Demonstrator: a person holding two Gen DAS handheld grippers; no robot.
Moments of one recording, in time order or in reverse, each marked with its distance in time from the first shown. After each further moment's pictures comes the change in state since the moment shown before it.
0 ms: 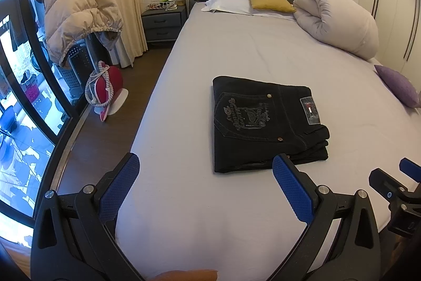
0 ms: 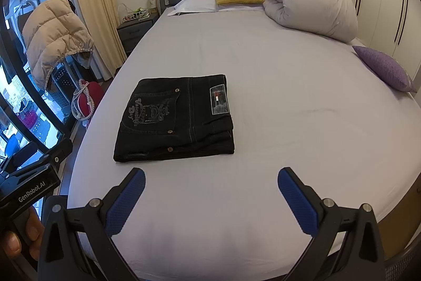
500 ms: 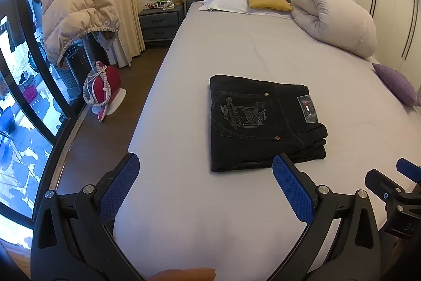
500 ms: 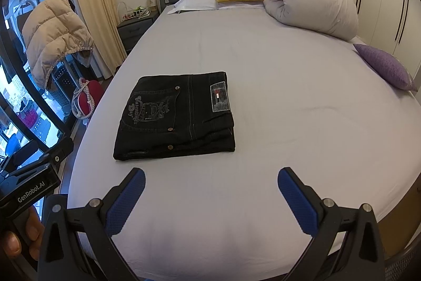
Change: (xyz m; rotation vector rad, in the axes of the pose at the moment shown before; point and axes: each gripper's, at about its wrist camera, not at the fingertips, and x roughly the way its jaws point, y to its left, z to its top) left arm 0.004 -0.002 0.003 0.010 0.006 -0.017; right arm 0.003 0.001 -0.004 0.002 0.009 0.003
